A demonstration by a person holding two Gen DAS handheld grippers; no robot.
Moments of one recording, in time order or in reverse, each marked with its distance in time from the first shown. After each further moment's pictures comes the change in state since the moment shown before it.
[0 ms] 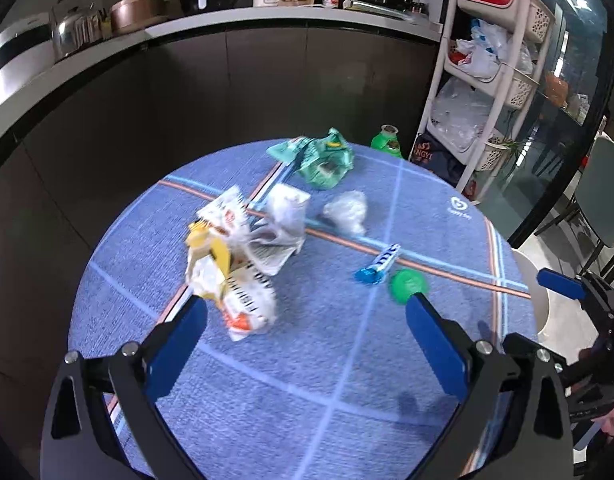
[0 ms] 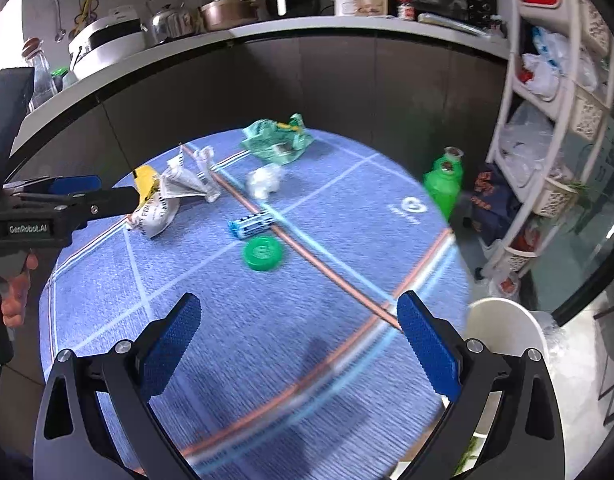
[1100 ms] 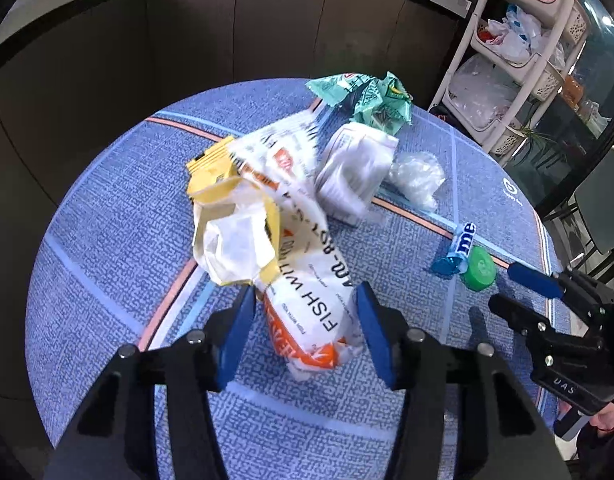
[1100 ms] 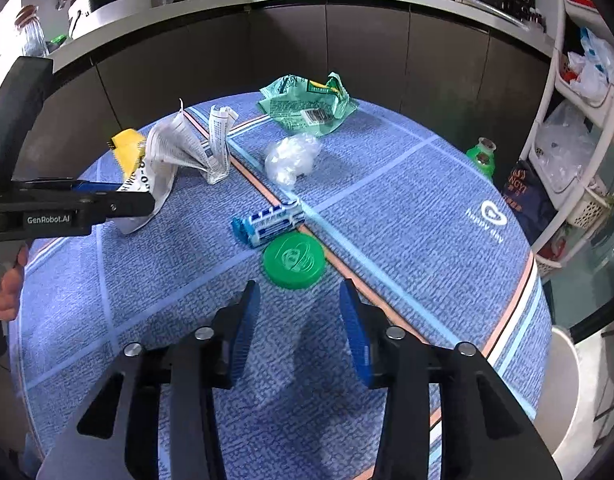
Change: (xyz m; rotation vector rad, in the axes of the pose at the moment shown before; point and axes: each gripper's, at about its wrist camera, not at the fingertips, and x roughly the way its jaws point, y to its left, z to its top) left arm 0.091 0.052 0.001 -0.072 0.150 -0.063; right arm 0.081 0.018 0.018 -0.074 0.069 -0.006
